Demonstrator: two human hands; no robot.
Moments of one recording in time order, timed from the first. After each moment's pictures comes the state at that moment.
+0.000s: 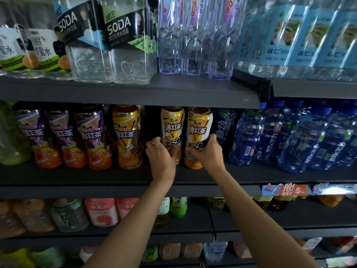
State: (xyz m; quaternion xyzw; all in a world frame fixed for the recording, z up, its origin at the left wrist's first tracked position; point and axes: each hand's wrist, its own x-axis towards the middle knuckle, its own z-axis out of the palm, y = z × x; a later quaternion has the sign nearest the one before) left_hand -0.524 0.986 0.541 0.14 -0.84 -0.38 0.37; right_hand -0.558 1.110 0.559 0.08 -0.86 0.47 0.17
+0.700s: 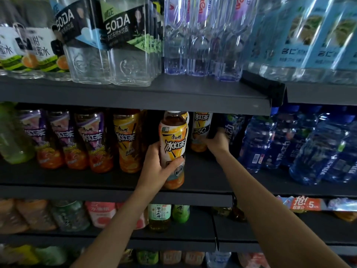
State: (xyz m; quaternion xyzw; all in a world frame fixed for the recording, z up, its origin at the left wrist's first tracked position) left_hand -0.497 0.960 0.547 -0.02 -0.79 -0.55 0.27; right_hand -0.634 1.115 0.572 0.02 -0.87 0.49 0.09
